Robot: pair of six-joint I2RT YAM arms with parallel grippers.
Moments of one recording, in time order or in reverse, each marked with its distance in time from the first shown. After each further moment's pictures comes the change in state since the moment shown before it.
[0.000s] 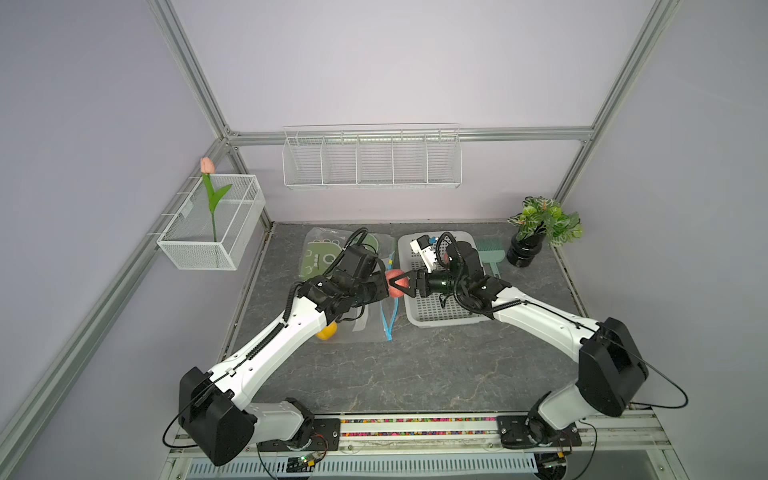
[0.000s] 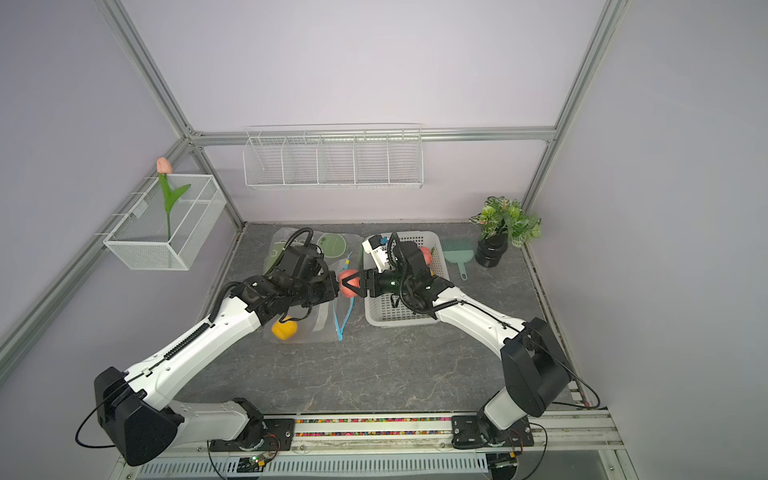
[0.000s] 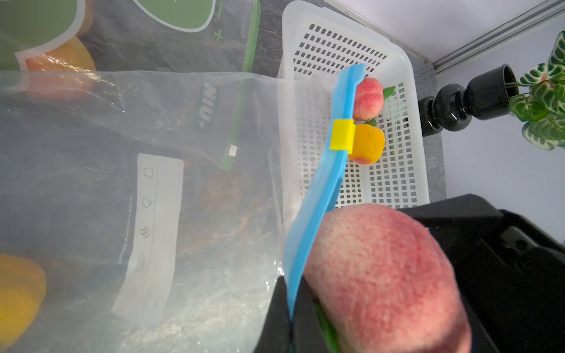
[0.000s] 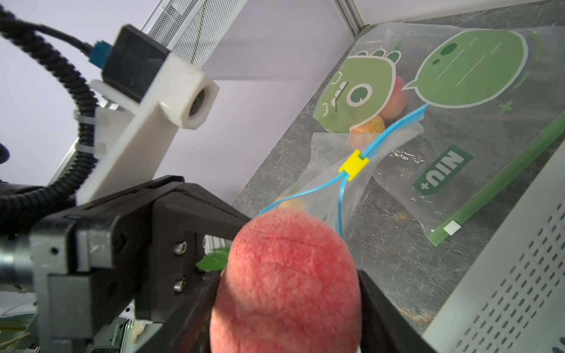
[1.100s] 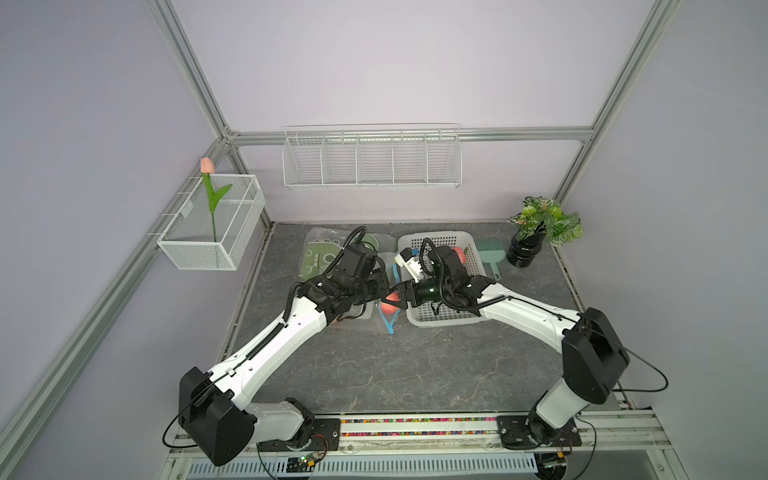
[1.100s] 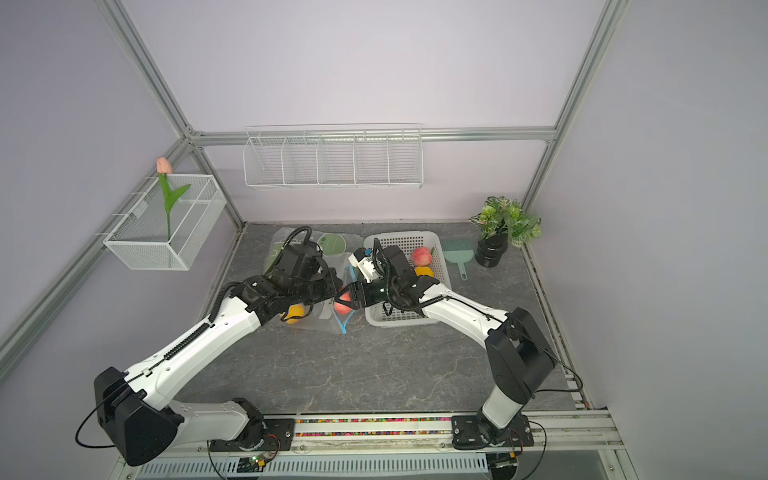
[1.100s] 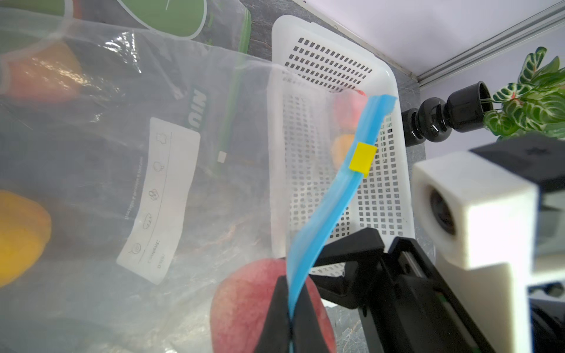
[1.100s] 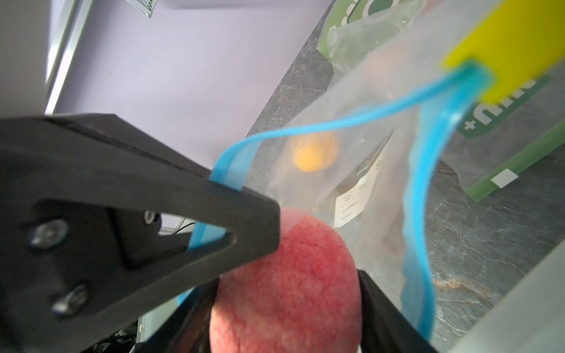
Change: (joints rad) left arm 0.000 0.000 0.000 0.048 0.019 -0.036; right arm 0.061 0.103 0.087 -0.180 -0.034 -0.056
